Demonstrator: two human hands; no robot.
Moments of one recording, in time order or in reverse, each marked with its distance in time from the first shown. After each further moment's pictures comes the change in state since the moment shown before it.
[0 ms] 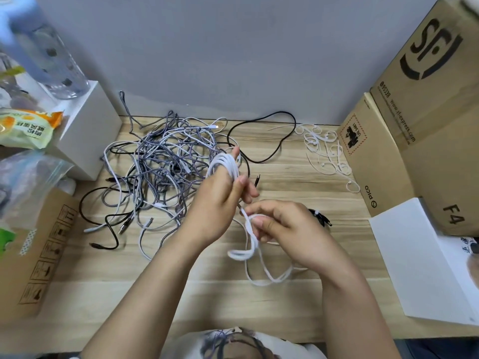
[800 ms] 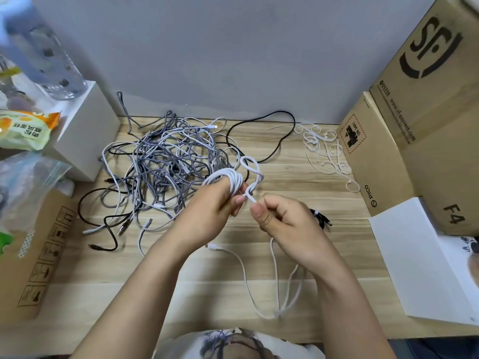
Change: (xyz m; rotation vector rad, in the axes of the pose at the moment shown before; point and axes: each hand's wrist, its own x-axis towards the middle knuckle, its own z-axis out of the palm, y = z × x) left_hand -0.002 -0.010 -0.012 0.157 -0.205 -0.018; right_hand 0.003 0.007 0.005 0.029 0.153 -0.081
